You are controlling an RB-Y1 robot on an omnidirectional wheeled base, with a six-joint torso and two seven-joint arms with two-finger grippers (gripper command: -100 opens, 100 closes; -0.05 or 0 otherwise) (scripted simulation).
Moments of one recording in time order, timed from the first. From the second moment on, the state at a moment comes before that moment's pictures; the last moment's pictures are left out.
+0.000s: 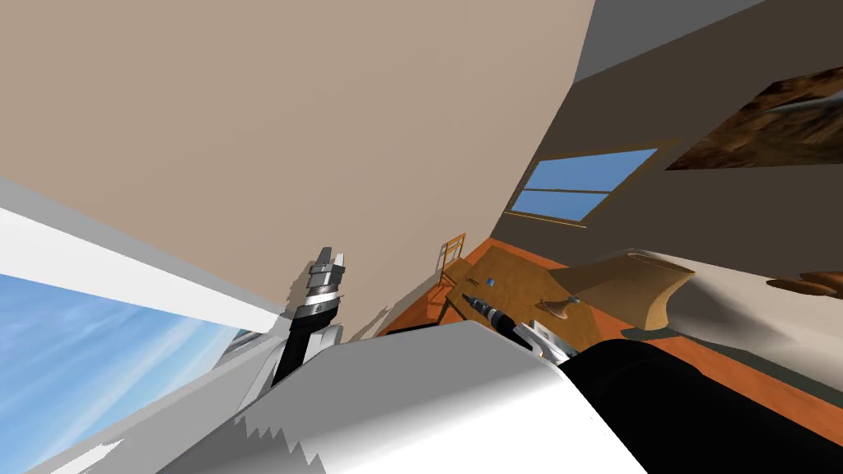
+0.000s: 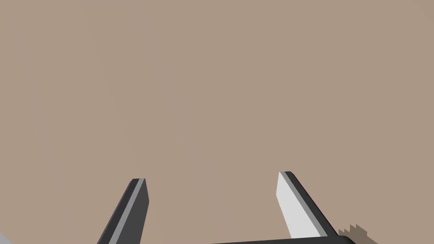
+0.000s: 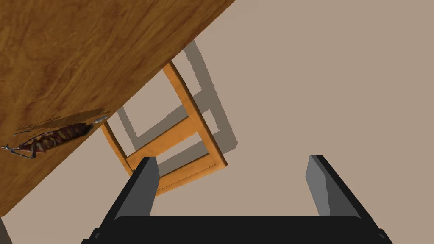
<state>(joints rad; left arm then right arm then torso) 0.49 0.05 0.06 -2.22 -0.11 -0.40 0.08 0.50 -0.72 0.15 -1.41 0.41 -0.41 0.08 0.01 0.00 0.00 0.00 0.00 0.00</state>
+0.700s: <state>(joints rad) 0.49 0.05 0.06 -2.22 -0.11 -0.40 0.08 0.47 -0.83 0.23 -1.18 0.56 -0.38 0.11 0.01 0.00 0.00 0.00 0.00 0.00</state>
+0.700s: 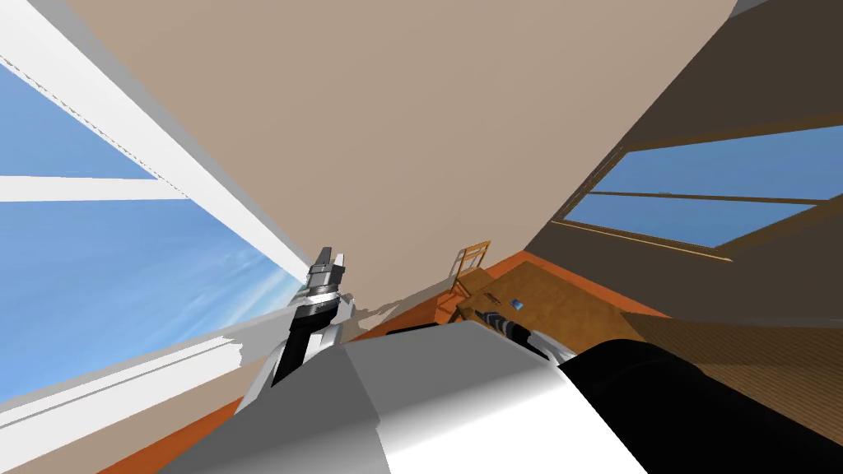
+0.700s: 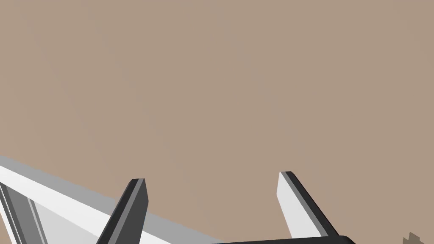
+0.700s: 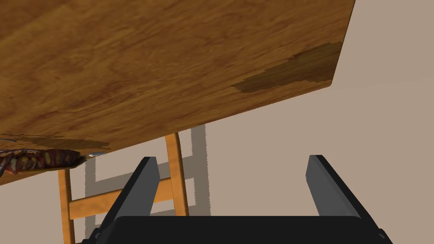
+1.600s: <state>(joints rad) 0.49 0.05 0.06 -2.22 -0.11 -0.40 0.08 0.45 -0.89 0.28 -1.01 0.68 -0.31 0.14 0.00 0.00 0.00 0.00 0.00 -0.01</state>
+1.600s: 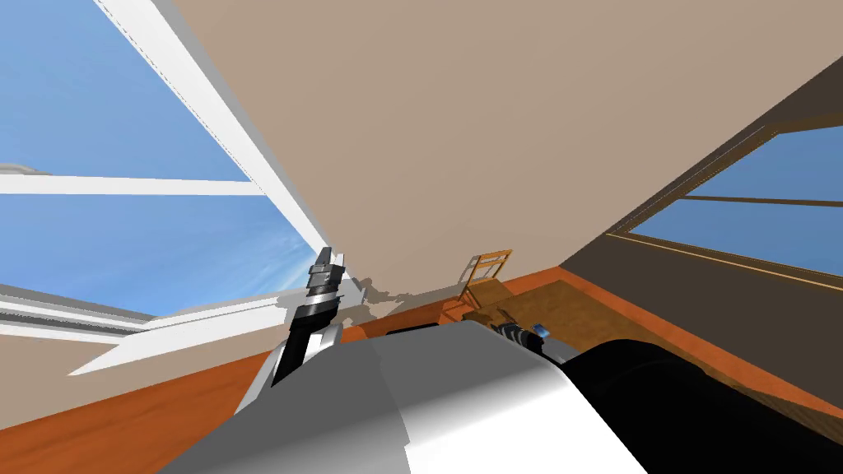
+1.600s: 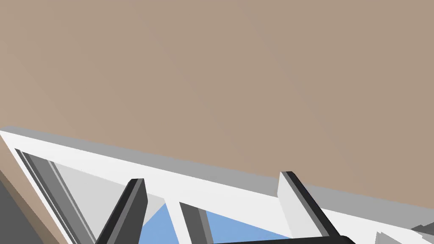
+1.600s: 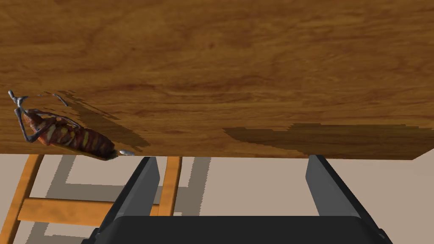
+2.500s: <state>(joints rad) 0.49 0.05 0.06 -2.22 -0.11 -0.40 0.08 0.43 -0.96 0.38 -0.85 0.82 -0.20 0.15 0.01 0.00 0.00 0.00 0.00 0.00</state>
